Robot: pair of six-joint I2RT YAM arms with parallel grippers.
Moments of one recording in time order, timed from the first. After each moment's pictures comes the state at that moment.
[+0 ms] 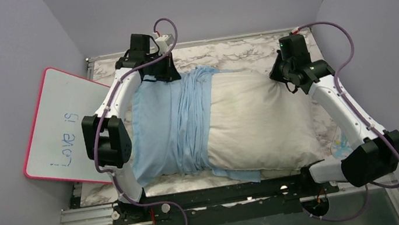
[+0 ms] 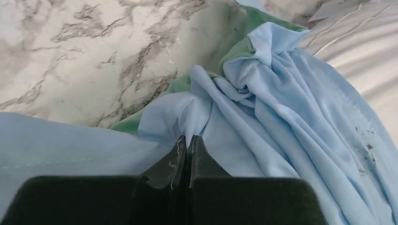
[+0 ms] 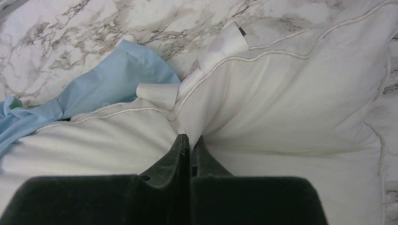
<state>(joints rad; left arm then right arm) -0.23 1.86 1.71 -0.66 0.62 0.03 0.24 1.29 1.26 -0.68 0.23 0.56</state>
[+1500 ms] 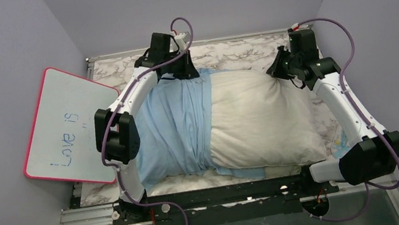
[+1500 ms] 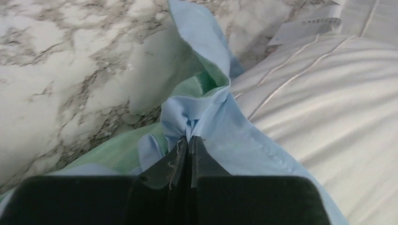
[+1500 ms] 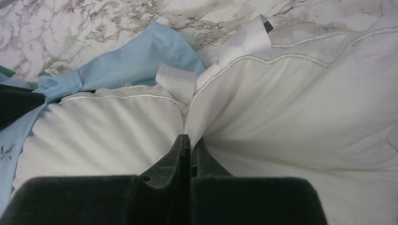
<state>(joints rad) -0.37 1.94 1.75 -0.53 0.58 -0.18 0.15 1.32 1.30 -0.65 -0.07 0.44</state>
